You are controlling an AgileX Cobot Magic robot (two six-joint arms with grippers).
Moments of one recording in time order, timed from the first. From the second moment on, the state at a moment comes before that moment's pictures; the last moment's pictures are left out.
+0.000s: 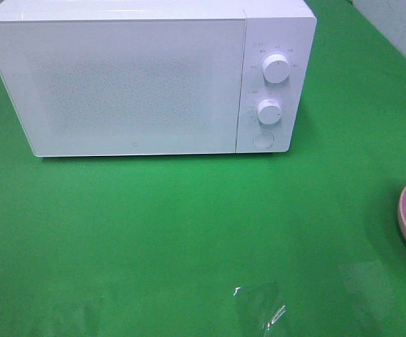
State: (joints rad) left arm 0.09 -0.01 -0.52 -0.16 1.09 0.22; right arm 0.20 1.11 -0.25 0.35 -0.81 -0.31
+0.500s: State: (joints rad) left arm 0.09 -0.01 -0.52 -0.16 1.09 0.22; right arm 0.60 1.39 -0.26 0.63 -1.15 -0.45
